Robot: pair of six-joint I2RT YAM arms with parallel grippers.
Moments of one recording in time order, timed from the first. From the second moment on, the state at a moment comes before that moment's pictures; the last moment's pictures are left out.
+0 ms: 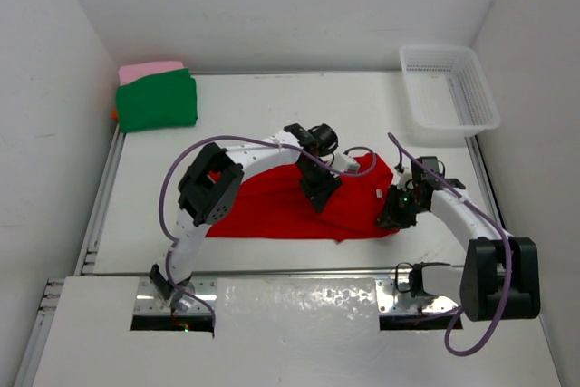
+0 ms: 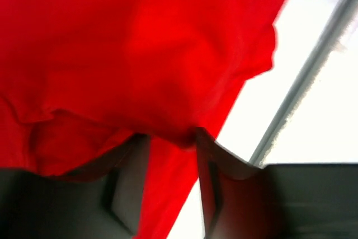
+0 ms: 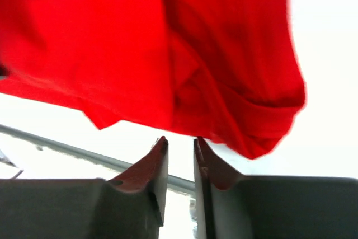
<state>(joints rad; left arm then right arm) -0.80 2.18 1.73 -0.94 0.52 0.23 0.00 1.20 0.54 -0.64 -0.39 0.22</state>
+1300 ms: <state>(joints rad) -0.04 1.88 1.21 -0.71 0.02 0.30 0.12 1.88 1.13 -0.35 -0.20 0.27</state>
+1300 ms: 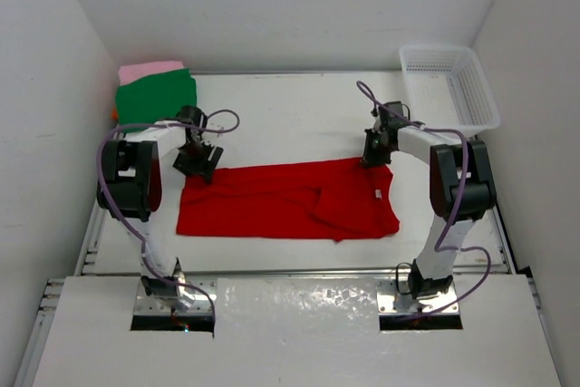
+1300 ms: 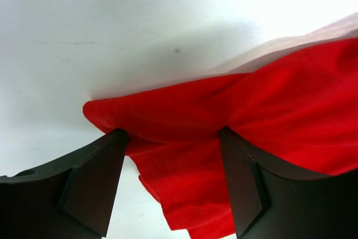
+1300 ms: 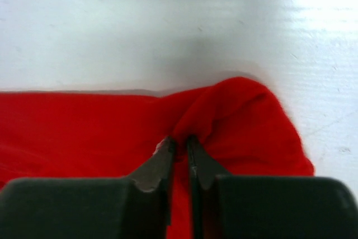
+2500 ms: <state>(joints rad) 0.03 1.88 1.32 -0.75 0.16 0.35 0.10 1.63 1.13 -0.44 -0.05 0.12</state>
